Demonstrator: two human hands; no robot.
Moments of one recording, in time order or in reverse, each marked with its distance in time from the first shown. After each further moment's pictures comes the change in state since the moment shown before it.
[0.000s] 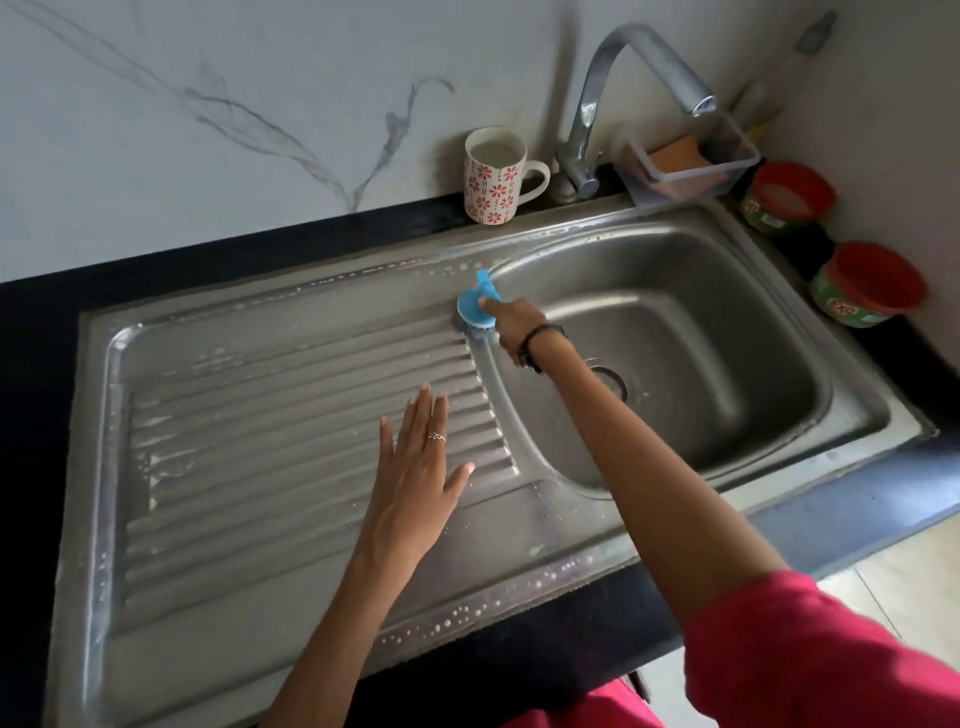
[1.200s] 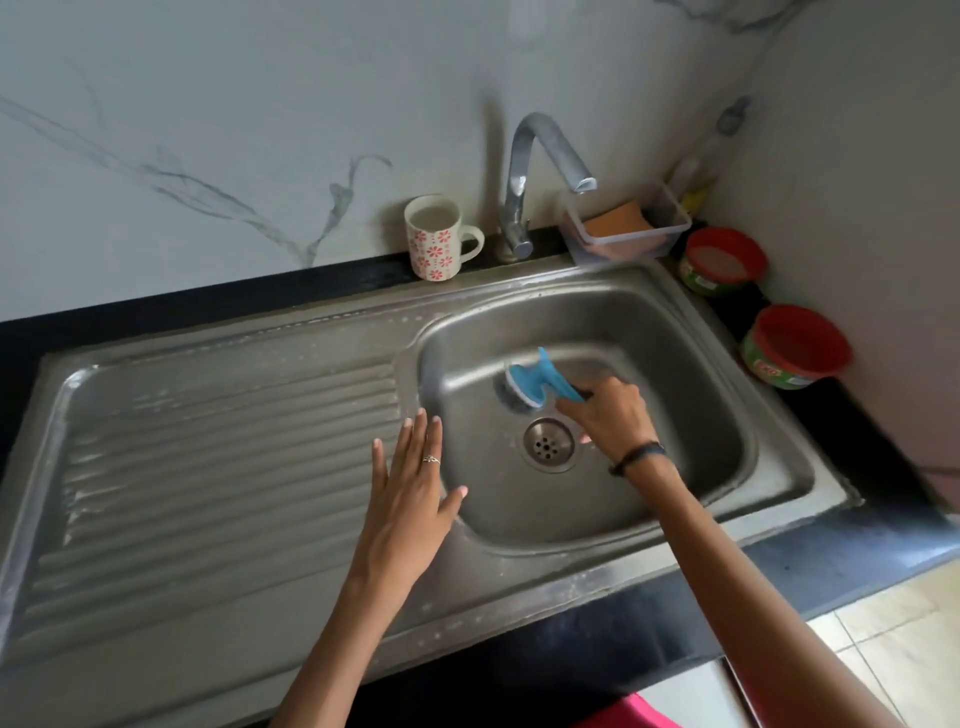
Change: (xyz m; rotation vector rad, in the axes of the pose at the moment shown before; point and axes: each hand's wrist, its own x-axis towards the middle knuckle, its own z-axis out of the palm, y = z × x) left_hand 0.031 0.101 0.017 0.074 0.054 -0.065; right_hand -0.064 0.104 -0.146 -0.320 0.268 -0.230
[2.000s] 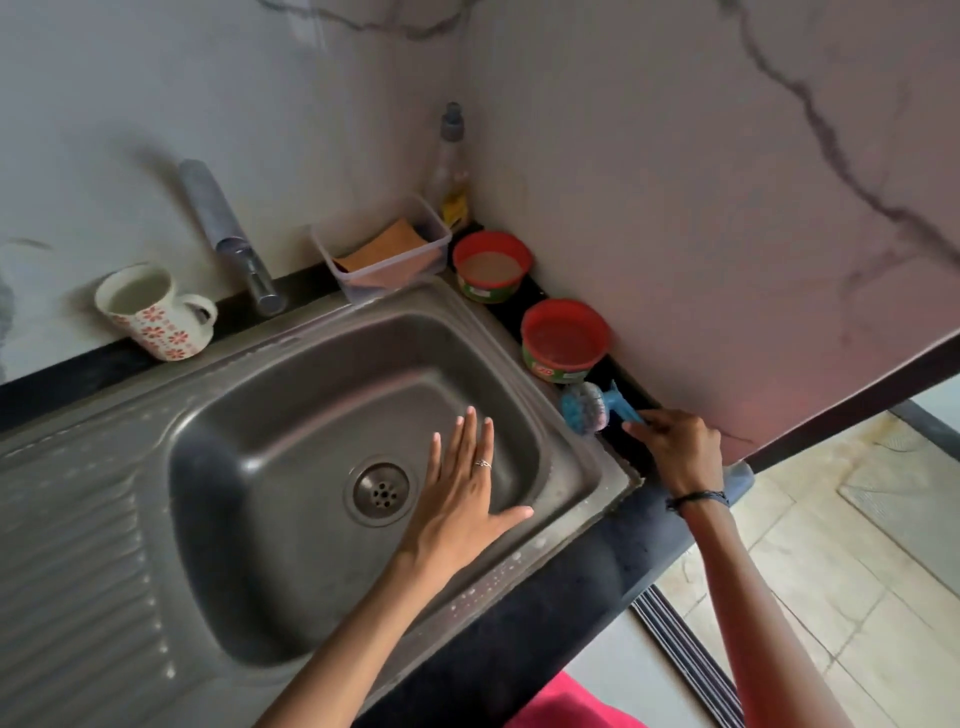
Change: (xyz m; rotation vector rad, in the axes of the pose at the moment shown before) left_hand 0.098 0.234 0.099 0.129 -0.165 0.461; right_hand -0.023 0.249 -0.150 0.191 0.476 0.429
